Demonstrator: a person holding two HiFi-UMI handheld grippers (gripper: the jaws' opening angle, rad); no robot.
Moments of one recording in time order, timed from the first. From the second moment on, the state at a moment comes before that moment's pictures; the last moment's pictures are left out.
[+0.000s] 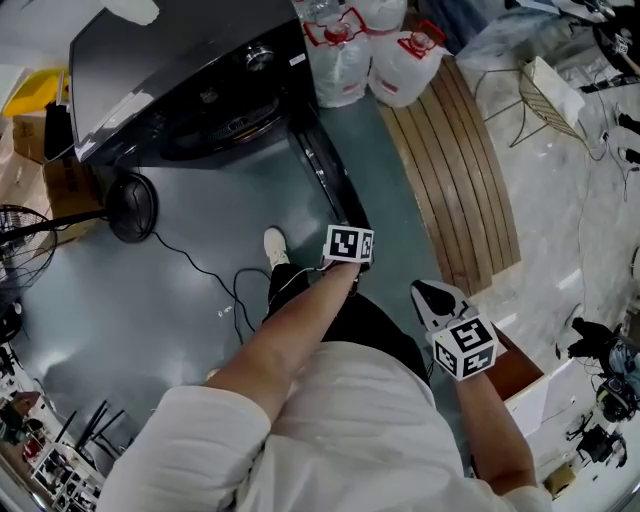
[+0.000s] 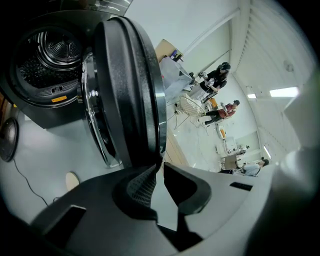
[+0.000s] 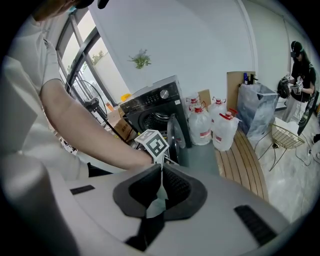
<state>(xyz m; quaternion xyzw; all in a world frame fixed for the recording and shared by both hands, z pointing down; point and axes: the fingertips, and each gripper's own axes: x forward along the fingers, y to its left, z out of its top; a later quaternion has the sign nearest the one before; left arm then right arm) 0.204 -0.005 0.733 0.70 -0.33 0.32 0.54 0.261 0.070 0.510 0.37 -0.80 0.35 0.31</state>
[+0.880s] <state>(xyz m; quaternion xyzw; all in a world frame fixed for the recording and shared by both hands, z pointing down) 0.149 0.026 0.549 0.85 -0.23 0.22 0.43 0.251 0.053 0.486 0.32 -0.86 0.30 0.27</state>
